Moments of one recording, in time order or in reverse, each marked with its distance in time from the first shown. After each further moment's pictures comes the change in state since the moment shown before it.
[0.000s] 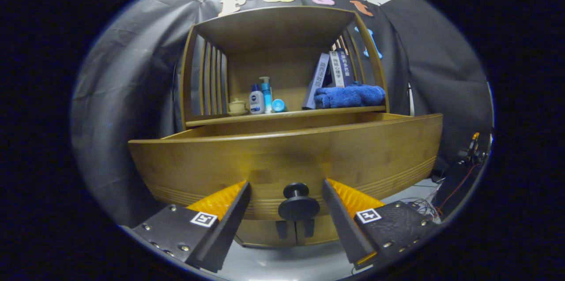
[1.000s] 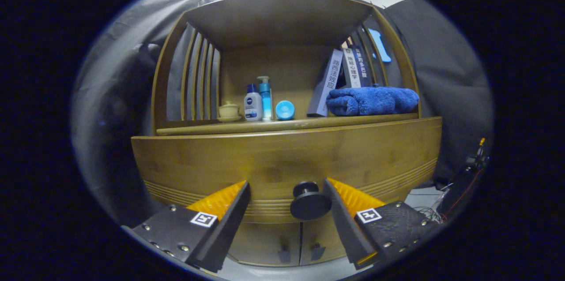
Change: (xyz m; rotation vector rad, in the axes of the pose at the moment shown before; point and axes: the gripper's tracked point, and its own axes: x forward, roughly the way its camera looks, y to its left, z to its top) arm 0.117 0.024 0.014 -0.041 -0.076 -0.024
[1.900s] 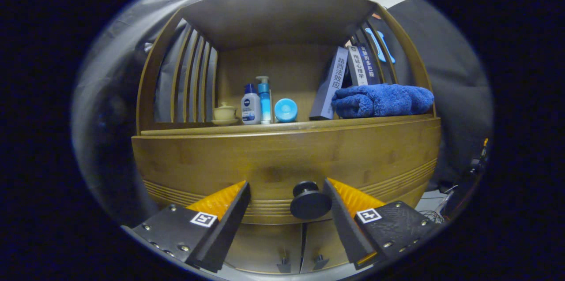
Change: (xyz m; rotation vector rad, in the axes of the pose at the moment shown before) arm 0.036 0.001 0.000 0.015 -0.014 0.005
